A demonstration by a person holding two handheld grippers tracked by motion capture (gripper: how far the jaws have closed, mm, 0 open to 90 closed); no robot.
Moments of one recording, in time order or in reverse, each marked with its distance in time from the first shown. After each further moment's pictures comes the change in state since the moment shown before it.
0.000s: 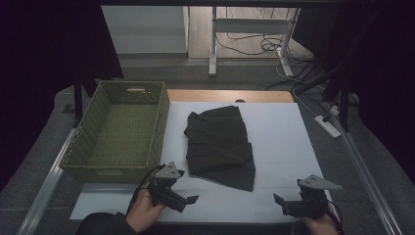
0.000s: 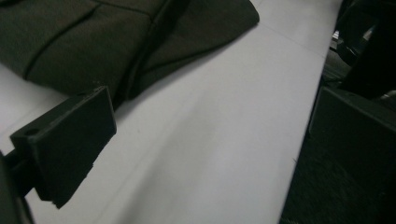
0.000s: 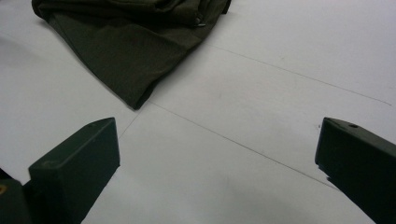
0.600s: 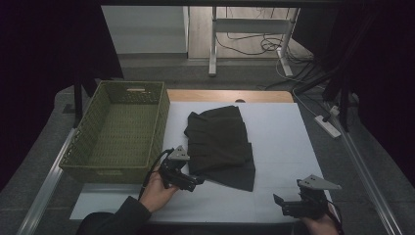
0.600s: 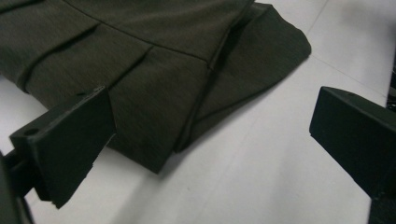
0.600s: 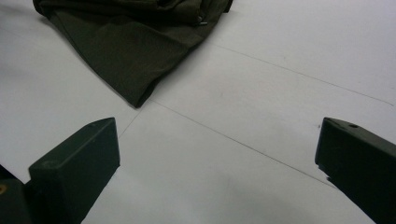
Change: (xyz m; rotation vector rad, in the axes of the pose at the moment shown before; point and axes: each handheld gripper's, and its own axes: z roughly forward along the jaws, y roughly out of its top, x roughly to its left) left arm 0.031 0.031 0.026 -0.002 0.081 -0.024; right arm 0.001 0.000 0.000 0.004 0.004 -0.008
